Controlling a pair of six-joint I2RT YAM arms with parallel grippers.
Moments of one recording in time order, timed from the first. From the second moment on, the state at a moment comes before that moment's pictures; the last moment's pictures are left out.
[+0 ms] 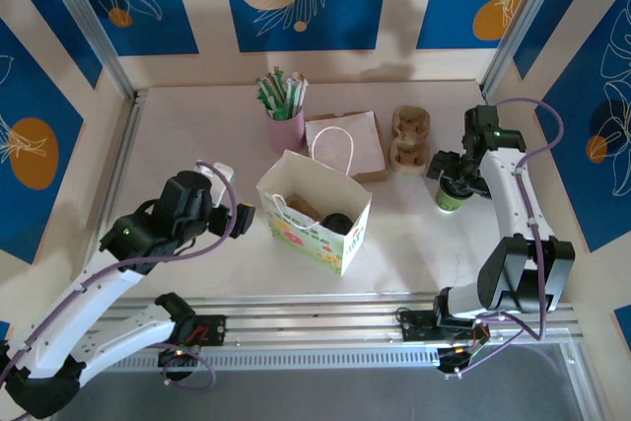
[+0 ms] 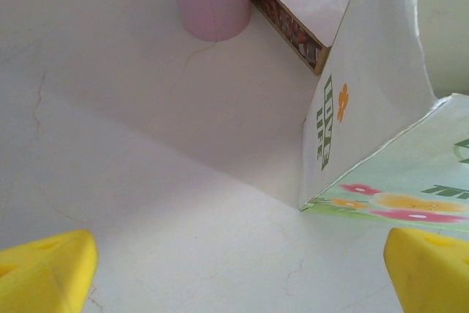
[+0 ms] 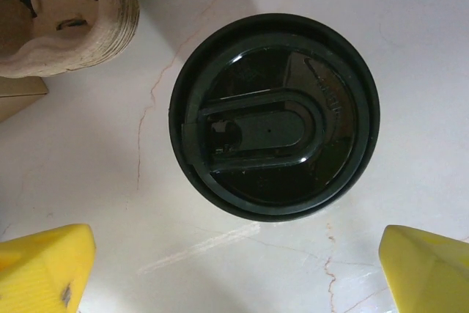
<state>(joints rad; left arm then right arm) -0.68 0.81 0.98 -0.89 -0.22 -0.14 -0.11 1.41 1.26 -1.14 0.05 0.29</state>
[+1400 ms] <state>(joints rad) -0.68 0.81 0.93 -0.88 -0.29 -0.12 -0.15 1.58 1.28 -1.12 0.09 0.24</state>
